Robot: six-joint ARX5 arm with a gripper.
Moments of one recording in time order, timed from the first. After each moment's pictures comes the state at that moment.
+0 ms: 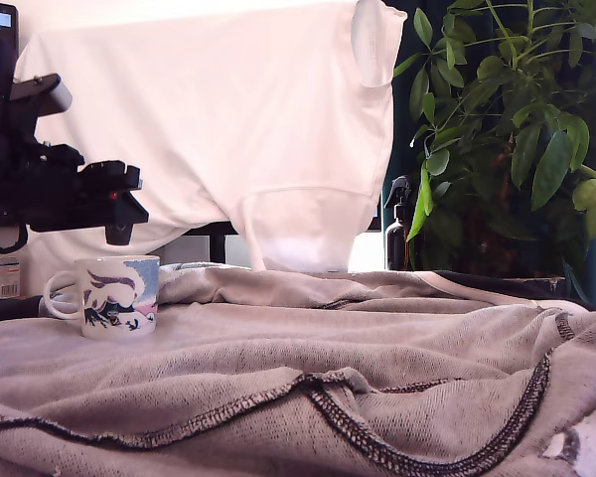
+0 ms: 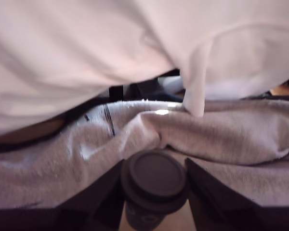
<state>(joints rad) -0.21 1.66 0.68 0.78 0.20 -0.05</state>
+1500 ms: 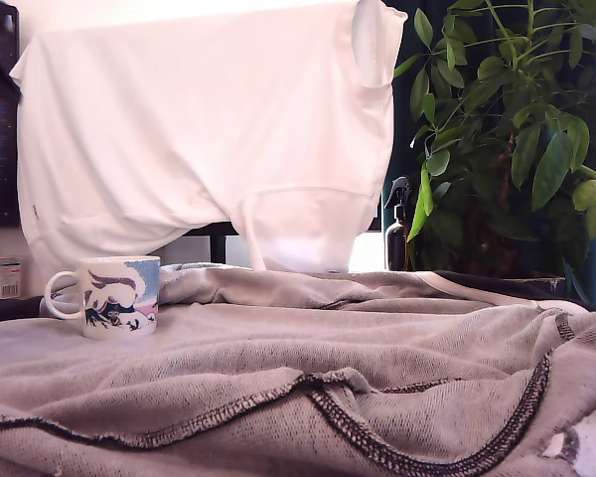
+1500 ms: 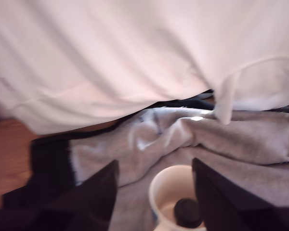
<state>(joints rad) -0.02 1.00 0.69 0.08 0.20 -0.02</state>
